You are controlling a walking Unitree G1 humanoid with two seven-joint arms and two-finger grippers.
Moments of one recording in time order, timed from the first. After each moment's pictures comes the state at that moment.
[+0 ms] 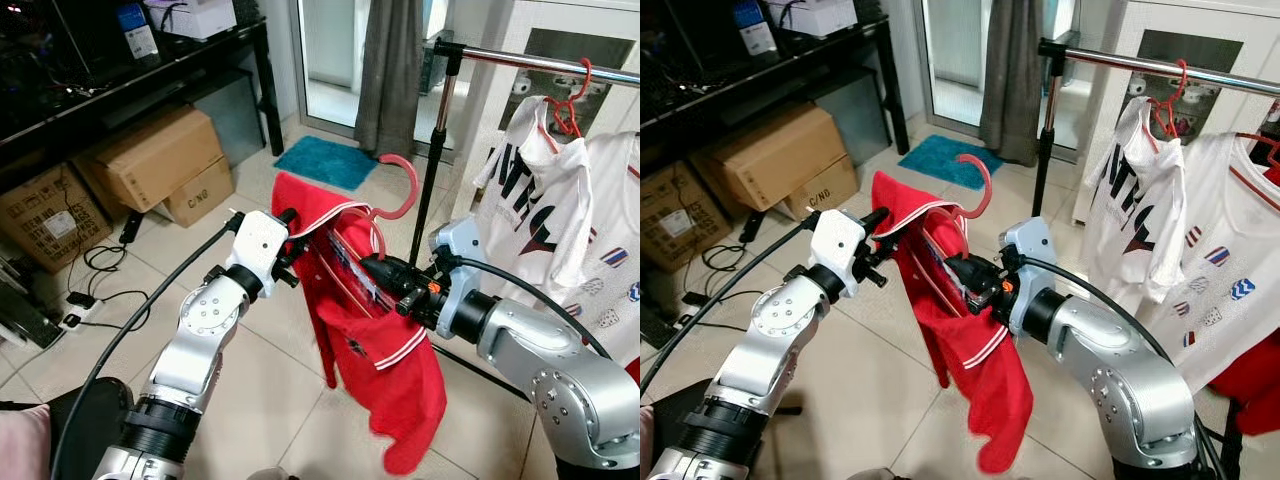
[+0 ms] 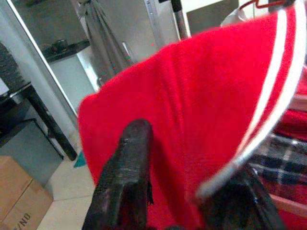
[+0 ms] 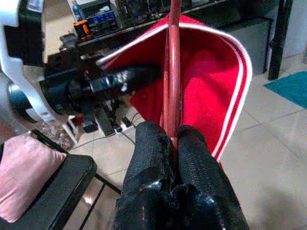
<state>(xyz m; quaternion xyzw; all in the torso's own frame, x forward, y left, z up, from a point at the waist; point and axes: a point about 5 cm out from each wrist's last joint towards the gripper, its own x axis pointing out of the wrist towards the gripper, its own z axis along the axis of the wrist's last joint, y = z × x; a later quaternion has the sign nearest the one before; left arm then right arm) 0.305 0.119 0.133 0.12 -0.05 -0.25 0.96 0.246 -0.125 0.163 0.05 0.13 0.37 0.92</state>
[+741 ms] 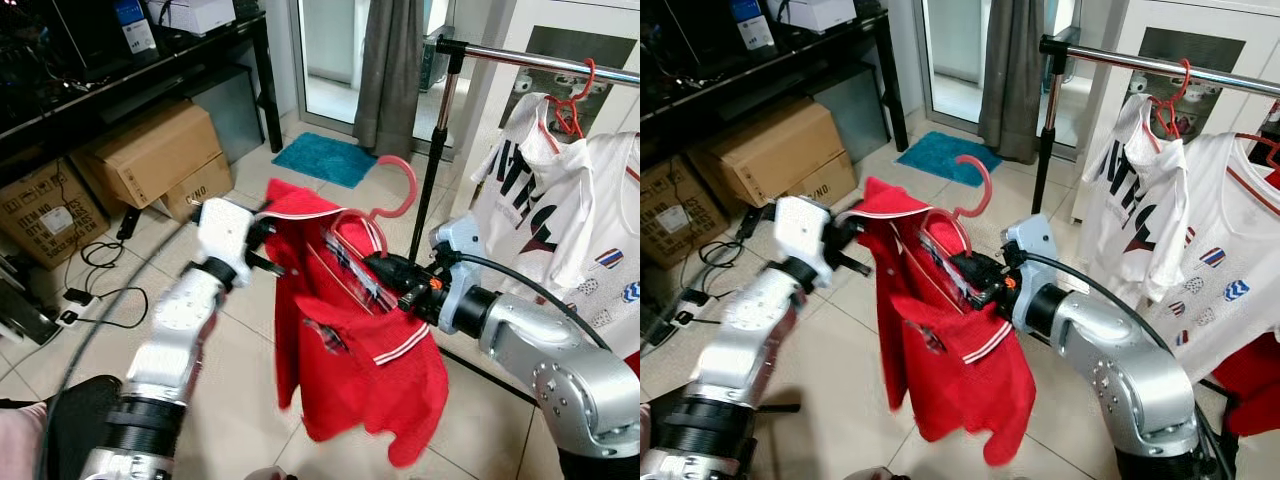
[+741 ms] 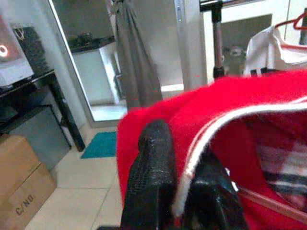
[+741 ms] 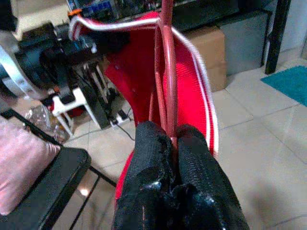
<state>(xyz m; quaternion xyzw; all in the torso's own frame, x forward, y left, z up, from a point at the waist) 0.310 0.150 0.142 0.07 -0.05 -0.21 0.97 0.252 -0.130 0.161 0.03 0.14 0.37 0.92</state>
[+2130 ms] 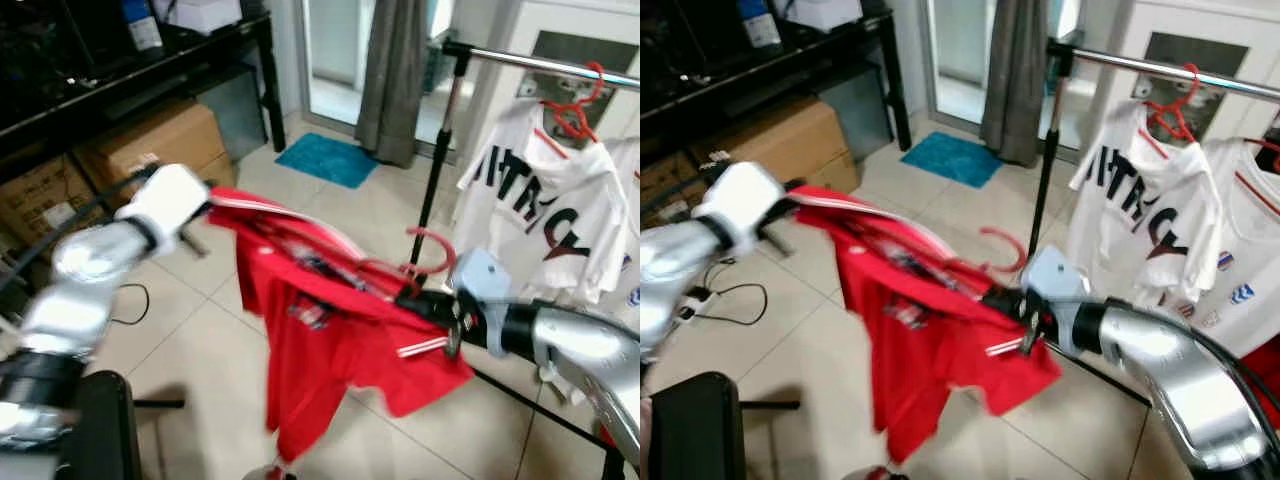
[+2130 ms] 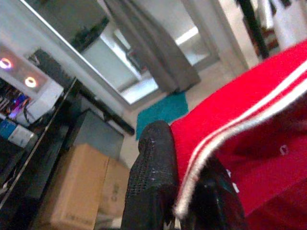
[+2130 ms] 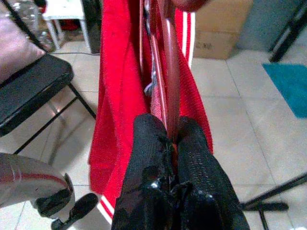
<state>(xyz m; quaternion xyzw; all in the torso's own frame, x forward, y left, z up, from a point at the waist) 0.328 0.212 0.187 0.31 -0.01 -0.23 0.92 0.243 -0.173 0.147 -0.15 0.19 0.41 0.88</state>
